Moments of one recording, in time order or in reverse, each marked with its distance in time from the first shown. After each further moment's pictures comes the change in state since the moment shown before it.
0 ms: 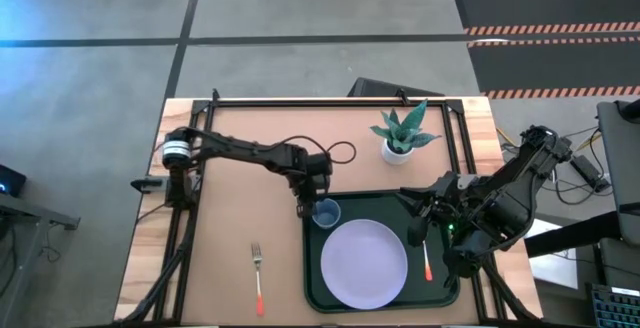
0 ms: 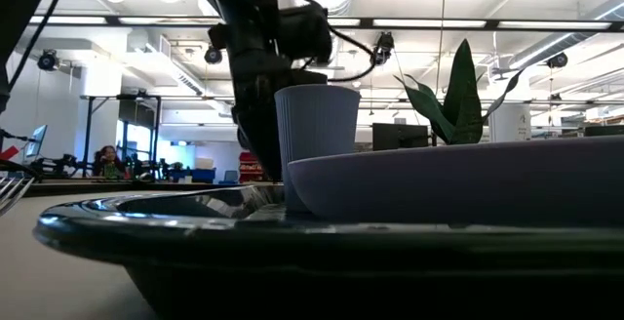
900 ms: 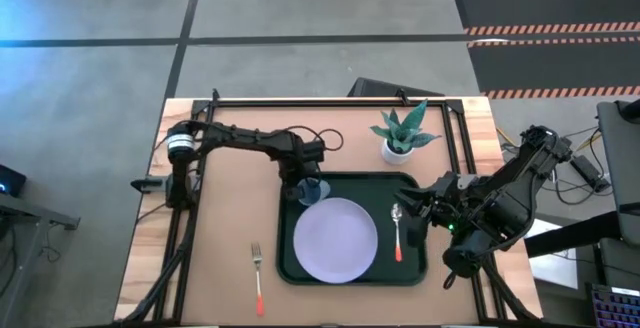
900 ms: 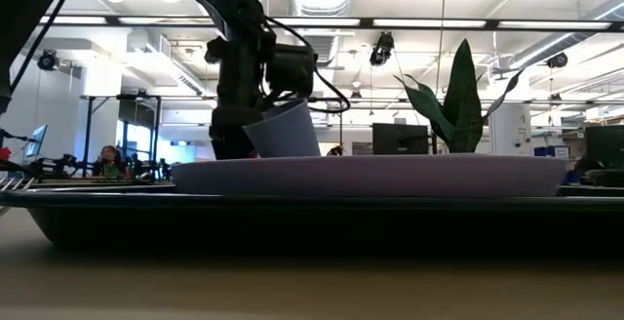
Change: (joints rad) left arm 0.140 0.019 -0.002 -0.232 -0.211 0.076; right arm 0.000 0.000 0.000 0.007 0.000 0.003
